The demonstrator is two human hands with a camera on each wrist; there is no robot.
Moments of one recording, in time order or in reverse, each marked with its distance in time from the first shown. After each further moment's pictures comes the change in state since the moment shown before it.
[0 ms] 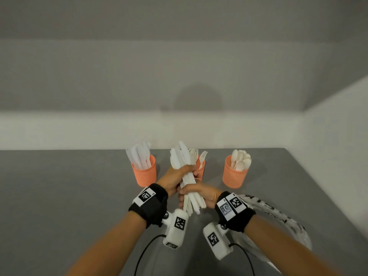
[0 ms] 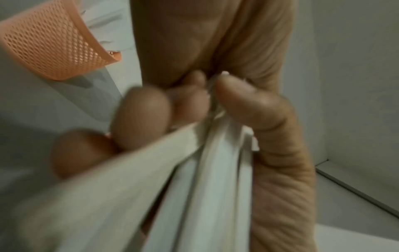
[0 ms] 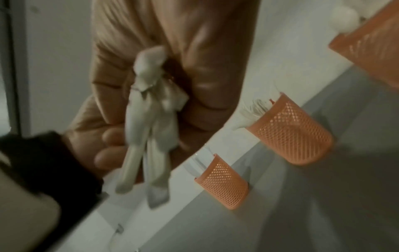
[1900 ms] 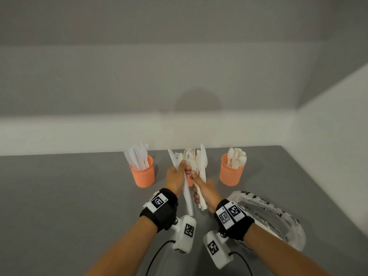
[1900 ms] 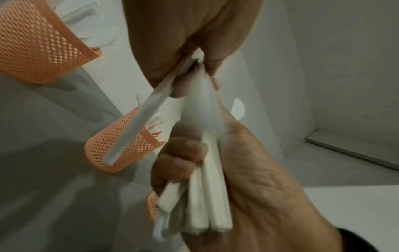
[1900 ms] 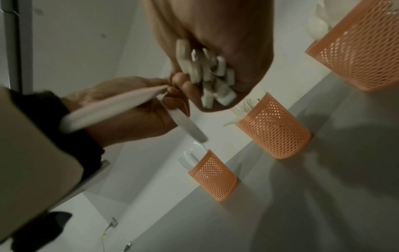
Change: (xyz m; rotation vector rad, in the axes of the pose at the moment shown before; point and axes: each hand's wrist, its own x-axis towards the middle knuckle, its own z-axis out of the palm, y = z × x) left_hand -0.002 -0.016 0.026 0.157 0.409 0.126; right_hand 0.000 0.031 -0.014 0.036 0.518 -0.277
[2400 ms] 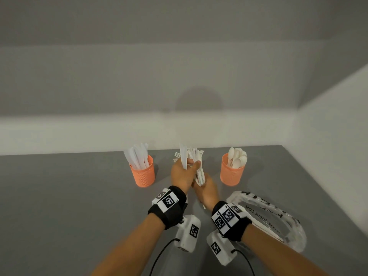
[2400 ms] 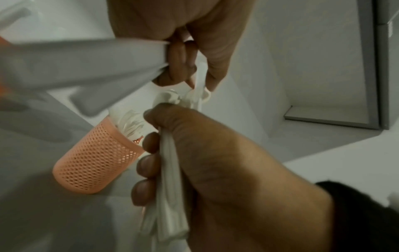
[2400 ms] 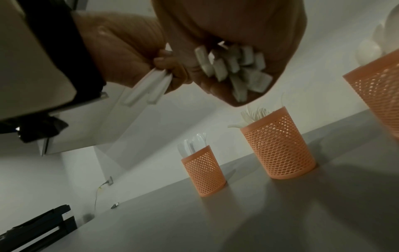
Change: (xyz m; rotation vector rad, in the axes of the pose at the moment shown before) left_hand 0.000 0.004 0.019 0.181 0.077 0.157; right_hand 0.020 0.019 -0.004 -0.446 0.144 -0.245
